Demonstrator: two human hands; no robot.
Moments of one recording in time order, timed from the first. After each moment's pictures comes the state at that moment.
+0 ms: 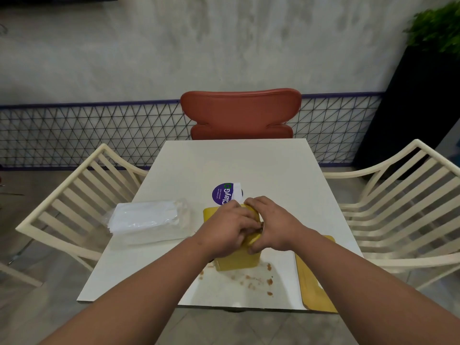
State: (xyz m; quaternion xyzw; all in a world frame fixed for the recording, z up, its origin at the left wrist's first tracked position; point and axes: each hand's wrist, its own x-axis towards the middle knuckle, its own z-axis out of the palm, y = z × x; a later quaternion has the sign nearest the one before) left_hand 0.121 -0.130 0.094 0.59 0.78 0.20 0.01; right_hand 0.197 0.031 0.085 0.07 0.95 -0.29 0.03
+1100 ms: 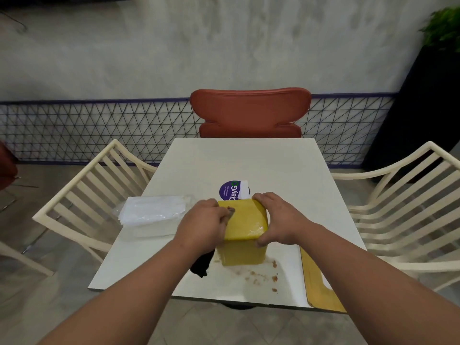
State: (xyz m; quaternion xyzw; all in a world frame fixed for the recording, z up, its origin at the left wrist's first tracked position) left_hand 0.118 -0.173 0.099 0.38 0.90 0.19 -0.05; right_hand 0.195 0.033 0.087 0.07 0.96 -0.28 0.03
